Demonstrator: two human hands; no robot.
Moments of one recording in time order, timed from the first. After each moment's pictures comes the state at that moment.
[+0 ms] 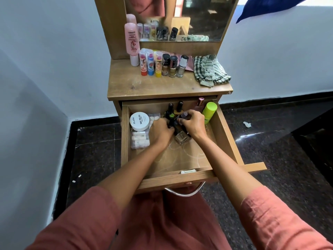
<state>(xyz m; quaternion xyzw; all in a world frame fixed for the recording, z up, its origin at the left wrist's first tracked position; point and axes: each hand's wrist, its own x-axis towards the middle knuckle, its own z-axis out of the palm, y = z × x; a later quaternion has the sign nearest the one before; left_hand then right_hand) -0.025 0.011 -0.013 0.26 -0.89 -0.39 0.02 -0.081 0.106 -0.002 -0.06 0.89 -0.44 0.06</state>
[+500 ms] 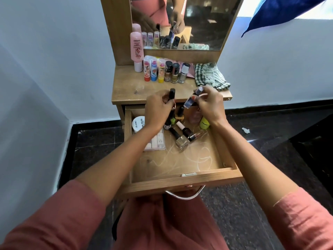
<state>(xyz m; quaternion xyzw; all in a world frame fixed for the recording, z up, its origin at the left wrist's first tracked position) -0.043 -0.016 0.055 0.15 -0.84 -0.48 0.22 -0.102 0.121 0.071 -0.15 0.88 -0.45 -0.07</state>
